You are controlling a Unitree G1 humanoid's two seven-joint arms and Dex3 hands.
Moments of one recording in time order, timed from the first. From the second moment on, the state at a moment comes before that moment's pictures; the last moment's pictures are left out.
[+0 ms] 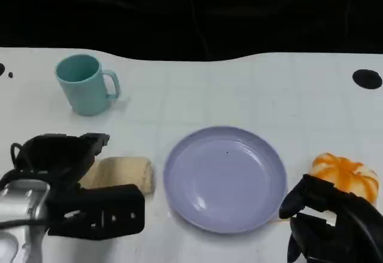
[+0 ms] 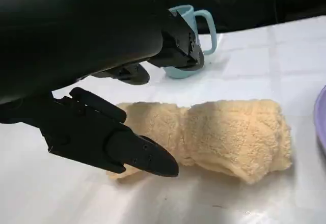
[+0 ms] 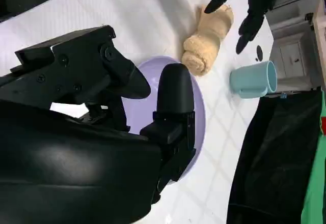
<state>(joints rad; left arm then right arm) -0.22 0.44 -0.28 0.04 0.99 0.20 -0.32 0.31 -0.18 0.07 -0.58 0.23 0.49 0.22</state>
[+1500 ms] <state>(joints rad) -0.43 0.39 -0.43 0.82 0.81 -0.18 0.64 0.30 -0.17 0.07 -0.55 0.21 0.48 0.22</state>
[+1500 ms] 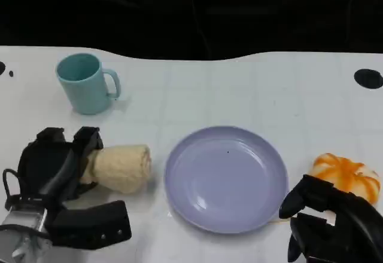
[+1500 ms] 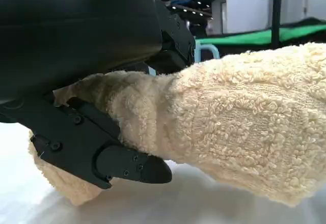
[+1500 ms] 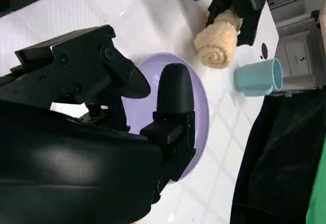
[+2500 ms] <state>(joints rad) -0.50 0.17 -0.47 0.36 0.75 -0.01 0.19 0.30 -0.17 0.07 -0.54 0.21 0.48 0.23</state>
